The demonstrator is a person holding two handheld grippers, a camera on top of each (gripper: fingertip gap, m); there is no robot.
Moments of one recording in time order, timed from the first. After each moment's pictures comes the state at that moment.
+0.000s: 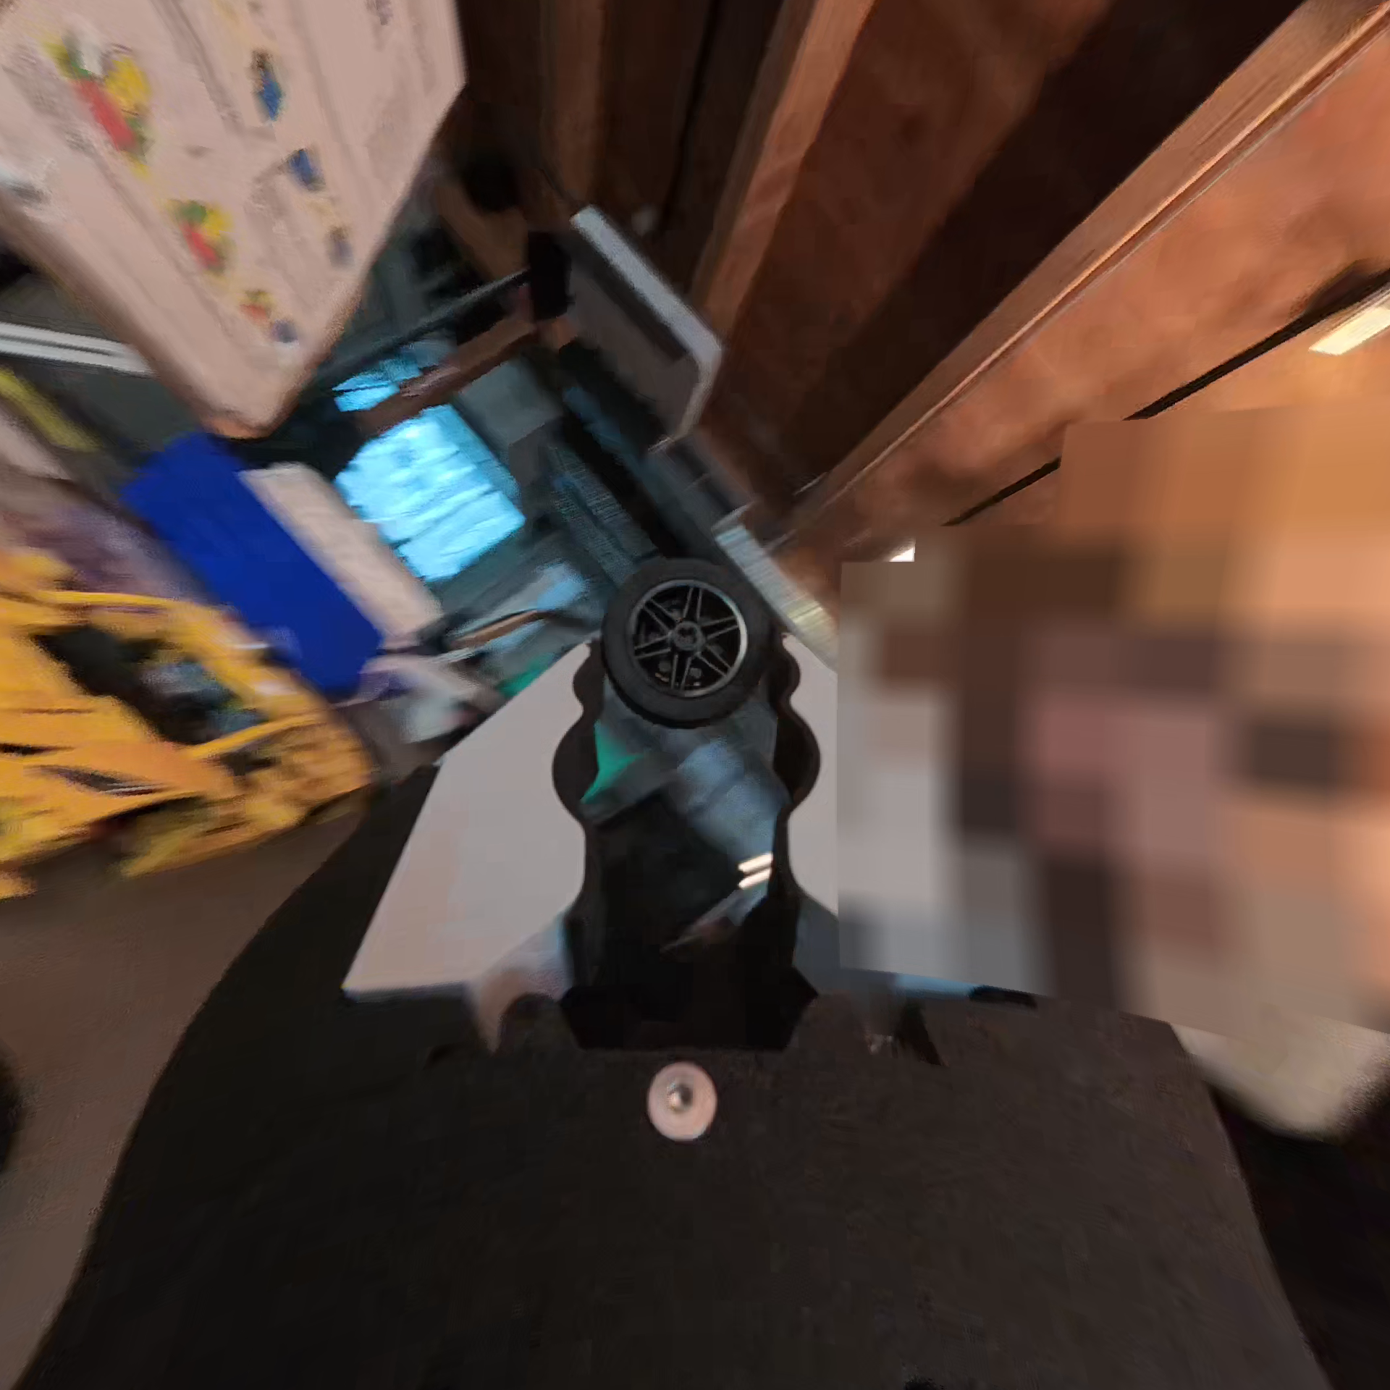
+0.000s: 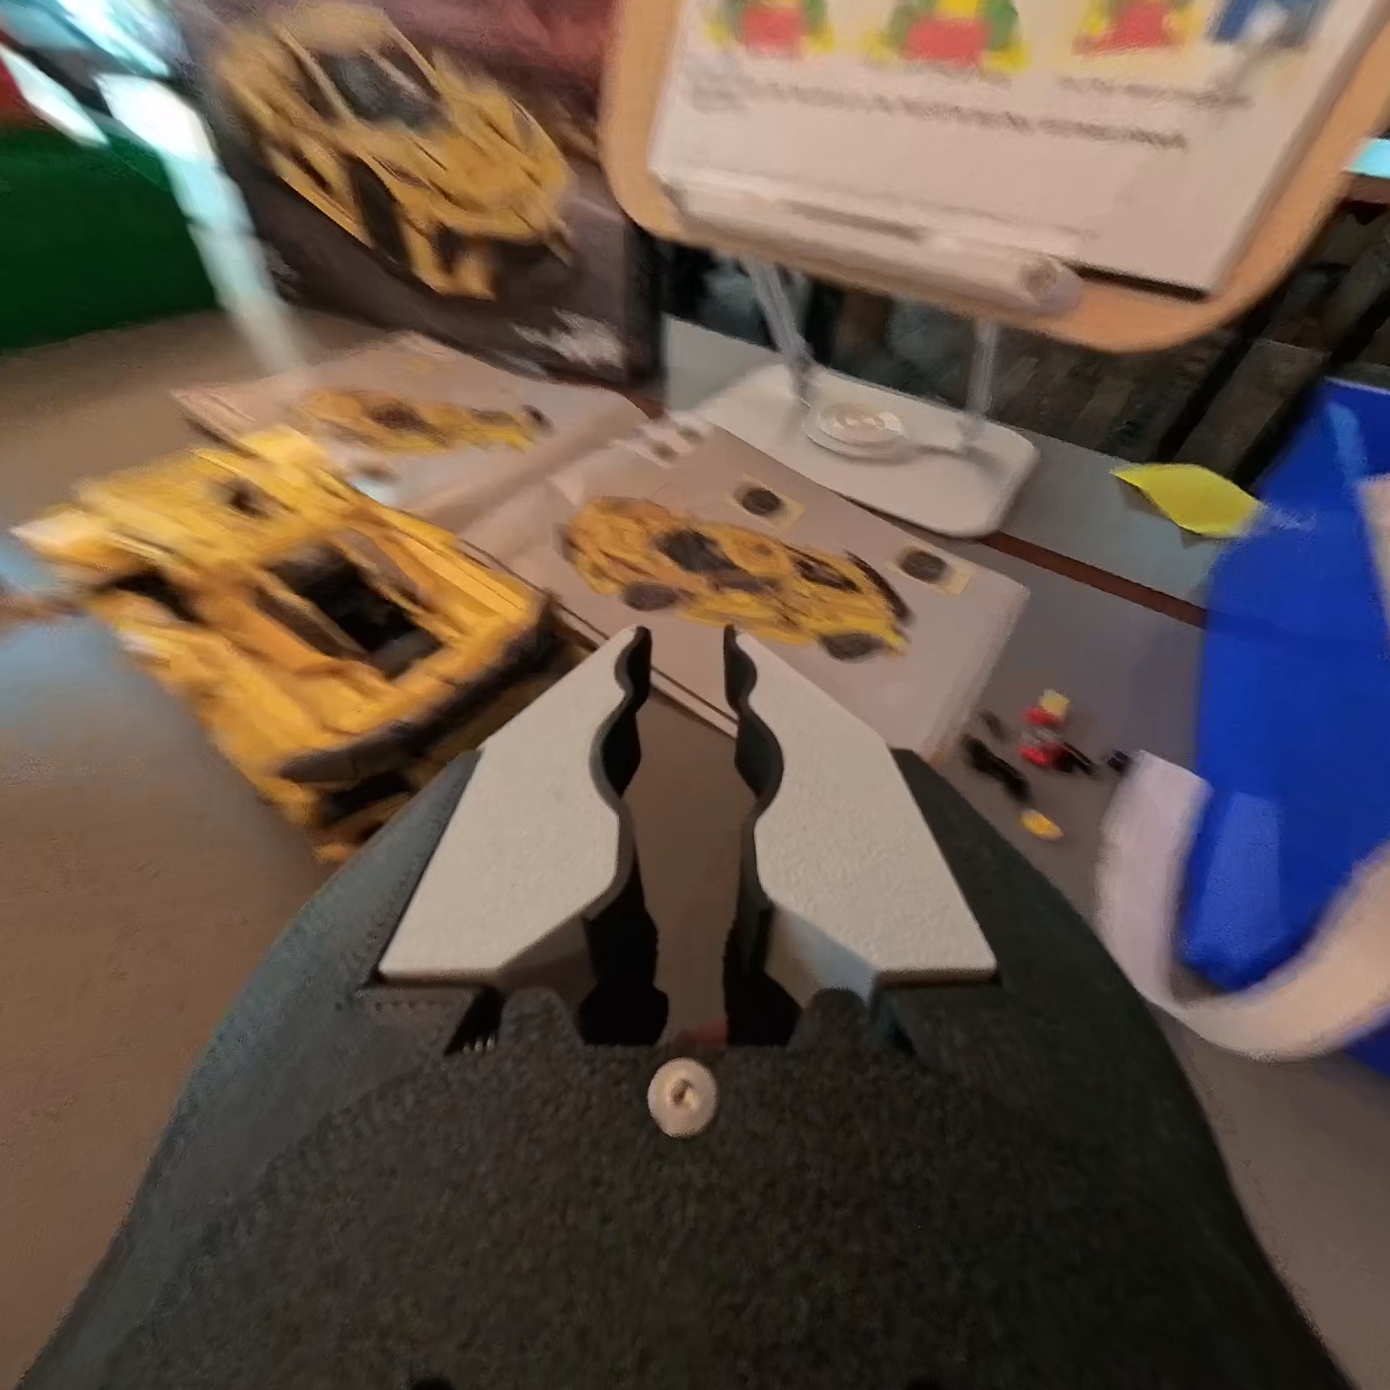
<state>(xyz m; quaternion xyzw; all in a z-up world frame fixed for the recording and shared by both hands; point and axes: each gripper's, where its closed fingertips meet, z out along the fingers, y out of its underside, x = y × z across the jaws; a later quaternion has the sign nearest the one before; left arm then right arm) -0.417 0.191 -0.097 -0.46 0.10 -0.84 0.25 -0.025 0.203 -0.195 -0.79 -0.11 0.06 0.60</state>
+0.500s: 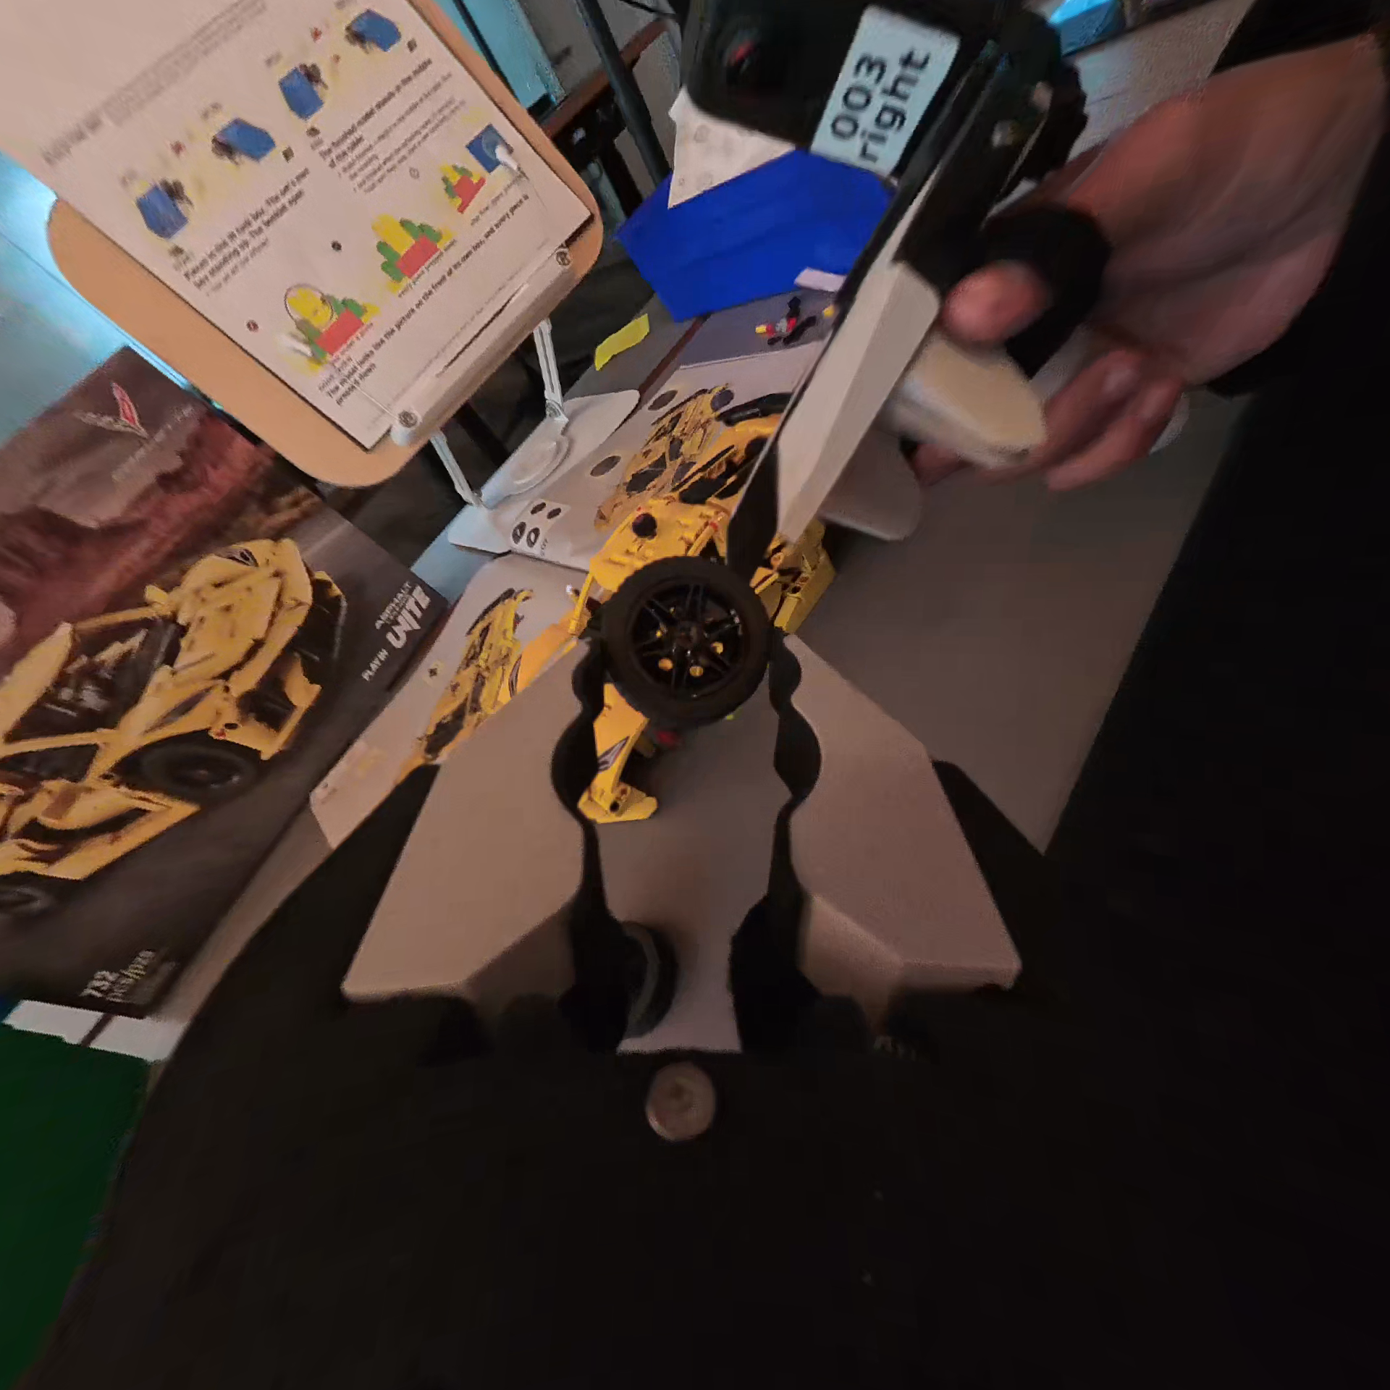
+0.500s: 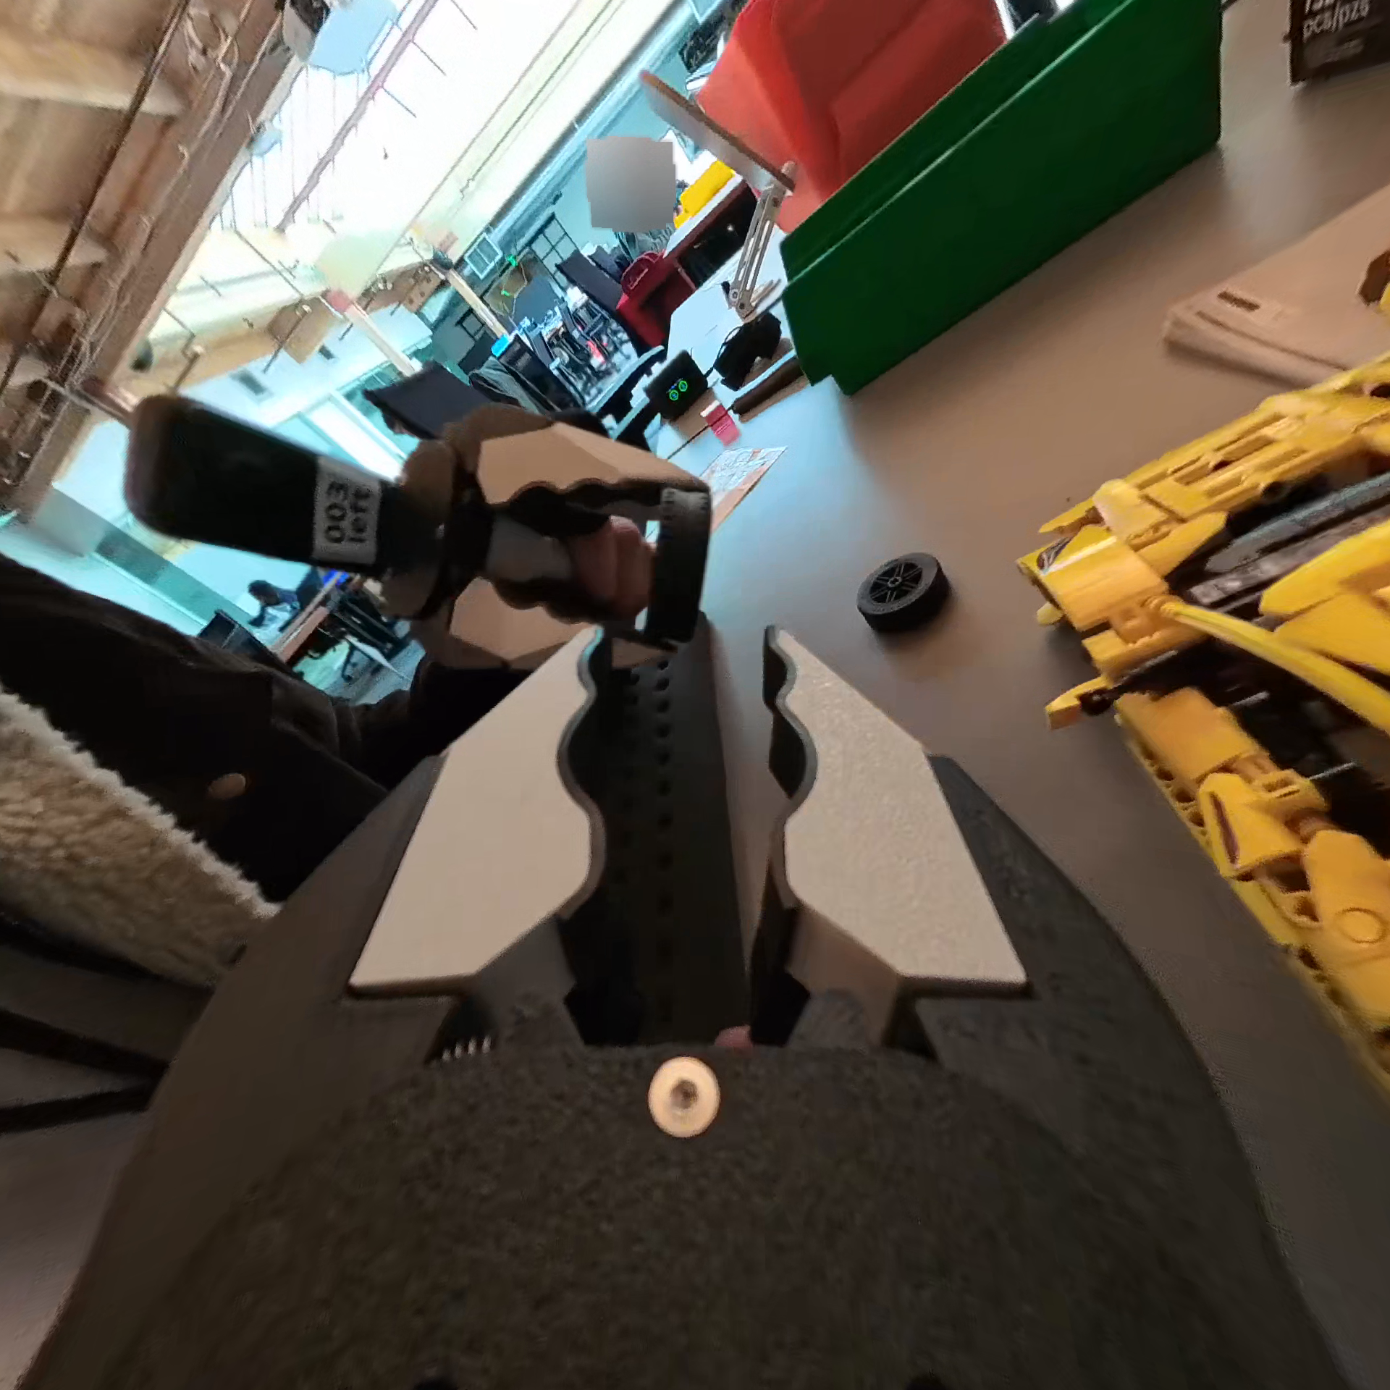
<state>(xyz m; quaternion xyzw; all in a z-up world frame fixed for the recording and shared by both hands) -0.325 0.143 -0.166 -0.56 0.57 -0.16 0.58 -0.311 0.134 -0.171 -0.71 -0.22 0.55 0.38</state>
